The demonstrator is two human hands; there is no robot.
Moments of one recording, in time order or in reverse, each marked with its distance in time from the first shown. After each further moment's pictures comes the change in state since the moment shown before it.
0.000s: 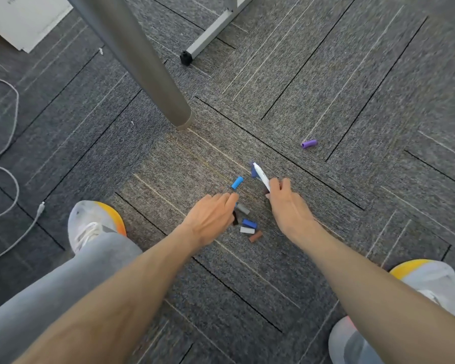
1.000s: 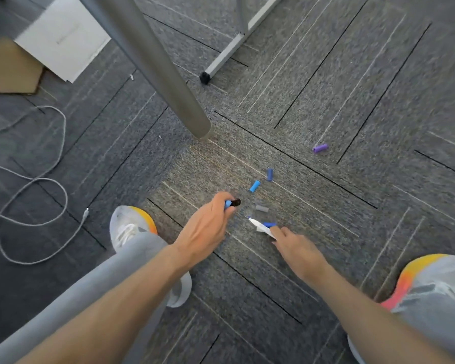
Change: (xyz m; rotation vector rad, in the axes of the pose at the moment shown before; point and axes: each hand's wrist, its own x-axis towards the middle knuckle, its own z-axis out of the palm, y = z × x) left_hand -0.065 0.012 -0.083 -0.407 0.163 -0.180; right_hand -0.082 -0.012 0.035 -0.022 -0.075 -0.300
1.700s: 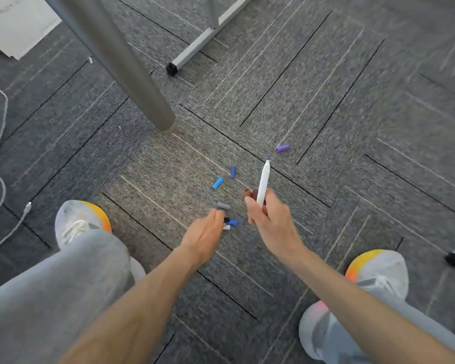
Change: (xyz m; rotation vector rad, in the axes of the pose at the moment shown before) left_hand 0.026 0.016 0.104 0.325 -0.334 -0.128; right_hand -0.010 0.000 -0.102 0.960 0.309 0.195
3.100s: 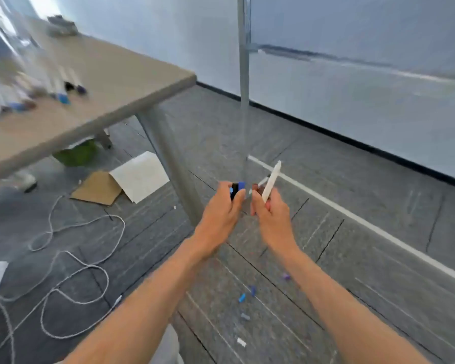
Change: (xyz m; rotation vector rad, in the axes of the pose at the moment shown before) left_hand -0.130 0.064 -0.448 -0.691 0.801 0.004; right_hand -0.008 -0.373 -0.108 0.257 0.238 -0.384
